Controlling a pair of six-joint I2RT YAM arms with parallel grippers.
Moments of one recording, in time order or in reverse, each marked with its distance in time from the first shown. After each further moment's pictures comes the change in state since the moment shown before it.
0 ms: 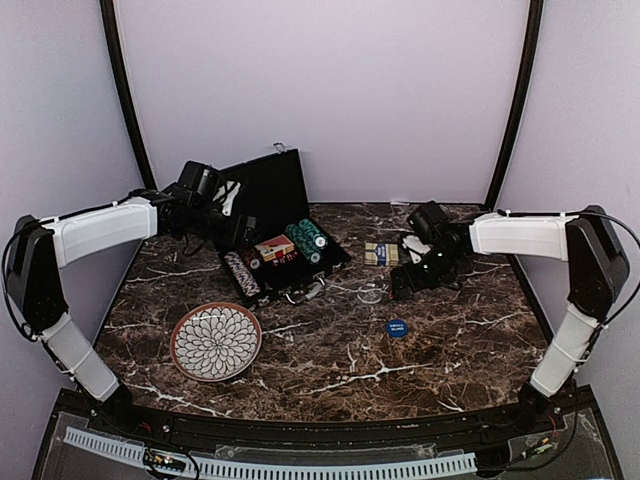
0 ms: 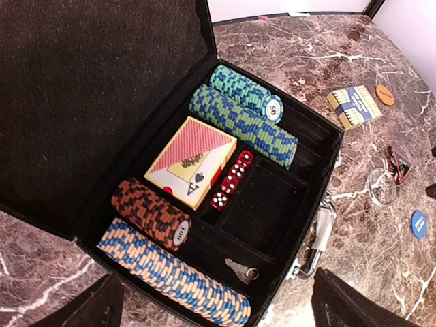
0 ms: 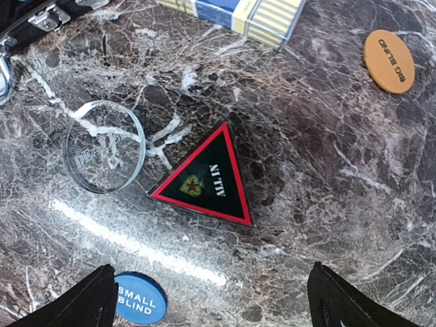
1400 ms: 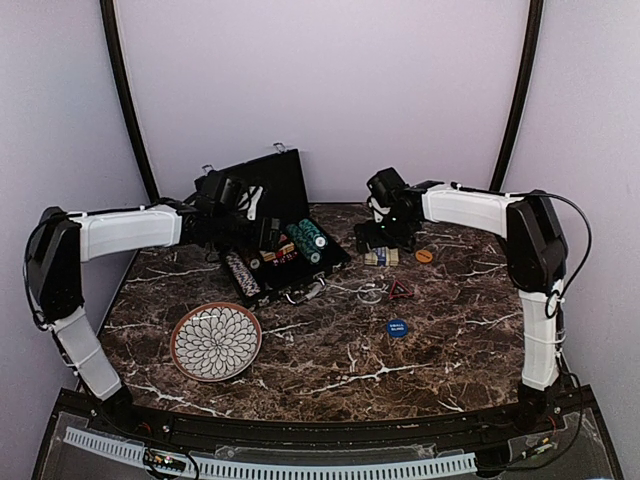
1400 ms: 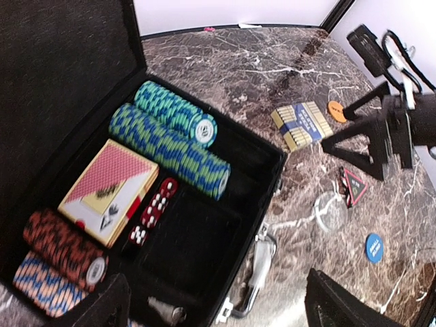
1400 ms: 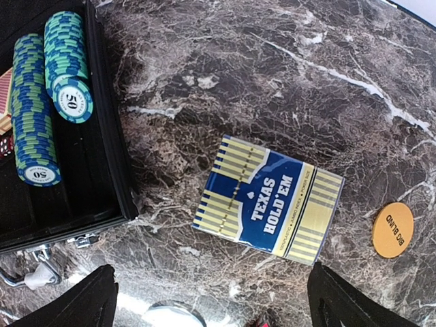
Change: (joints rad) left arm -0.074 0.068 -0.050 0.200 0.097 -0.136; right arm 0.031 0.396 0.579 -0.029 0.106 0.133
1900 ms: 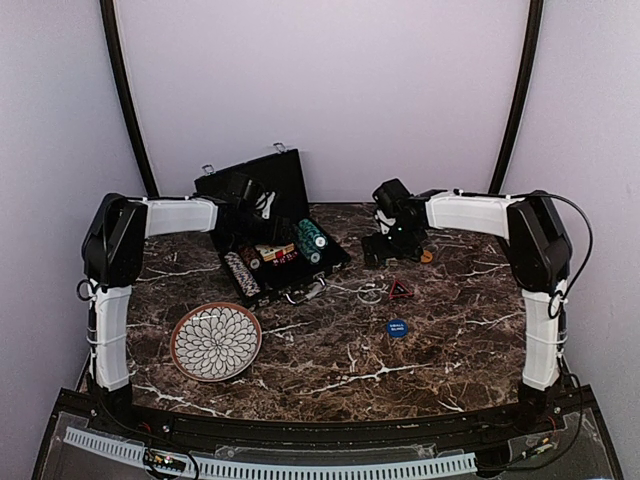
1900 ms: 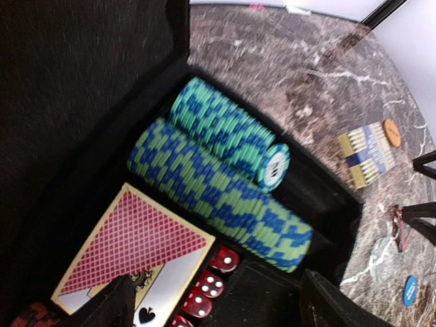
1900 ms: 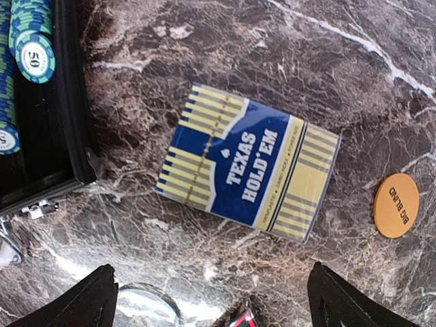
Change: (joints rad) left arm 0.085 0.447 0.402 -0.053 0.089 0.003; right arm -0.020 -0.018 -0.095 0.003 -0.005 -0.024
